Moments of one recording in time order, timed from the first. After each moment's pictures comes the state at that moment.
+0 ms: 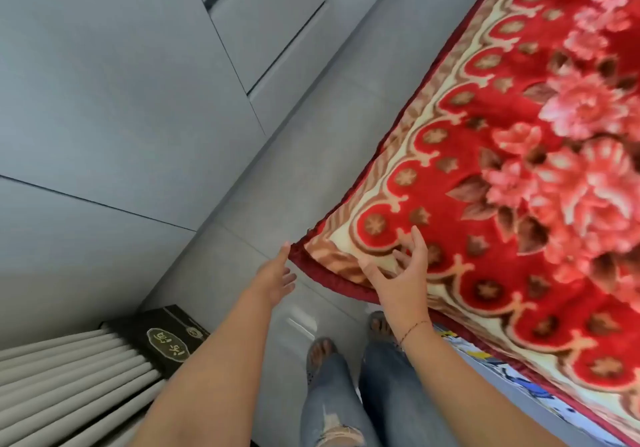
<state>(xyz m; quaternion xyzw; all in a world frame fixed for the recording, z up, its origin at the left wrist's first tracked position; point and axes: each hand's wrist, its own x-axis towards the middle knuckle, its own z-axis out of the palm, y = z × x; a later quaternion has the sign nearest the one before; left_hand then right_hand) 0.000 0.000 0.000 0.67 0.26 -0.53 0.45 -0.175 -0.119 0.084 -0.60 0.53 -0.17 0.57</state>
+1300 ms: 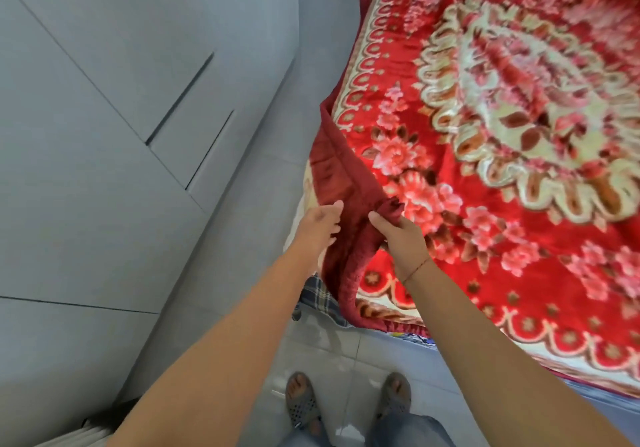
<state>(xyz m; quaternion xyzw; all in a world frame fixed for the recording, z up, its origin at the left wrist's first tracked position) -0.116 -0.155 0.303 0.65 -0.16 -0.56 0.49 -0.250 -0.209 0.301 -0.42 0.56 -0.30 0.65</state>
